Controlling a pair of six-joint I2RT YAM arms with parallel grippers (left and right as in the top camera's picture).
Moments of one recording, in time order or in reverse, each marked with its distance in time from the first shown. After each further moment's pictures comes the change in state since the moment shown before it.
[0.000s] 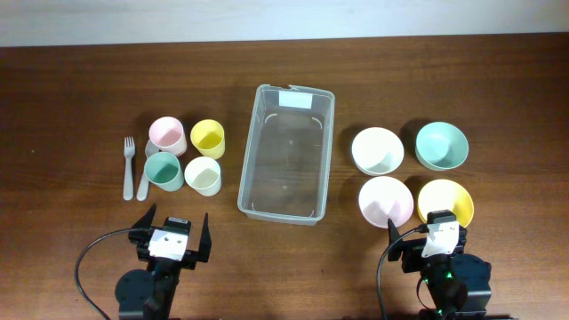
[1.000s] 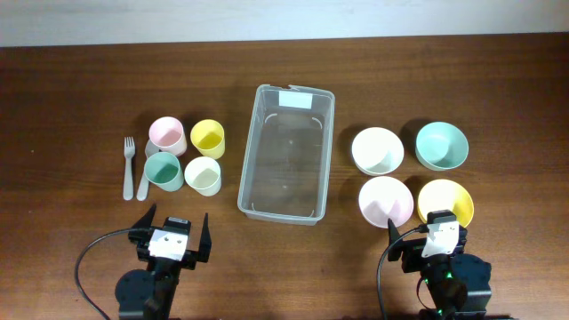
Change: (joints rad) left arm 0.000 0.000 0.000 0.000 0.000 0.000; right arm 0.000 0.000 0.000 0.006 0.000 0.000
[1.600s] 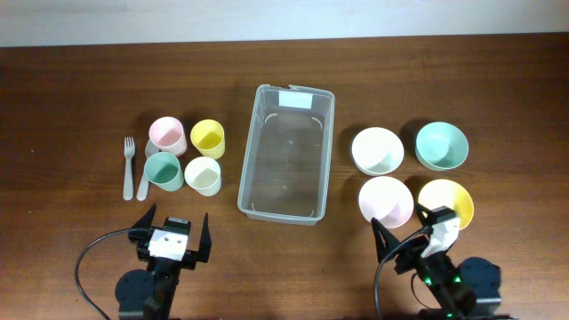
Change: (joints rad) left arm 0.000 0.000 0.000 0.000 0.000 0.000; right arm 0.000 0.035 0.070 0.099 -0.283 0.208
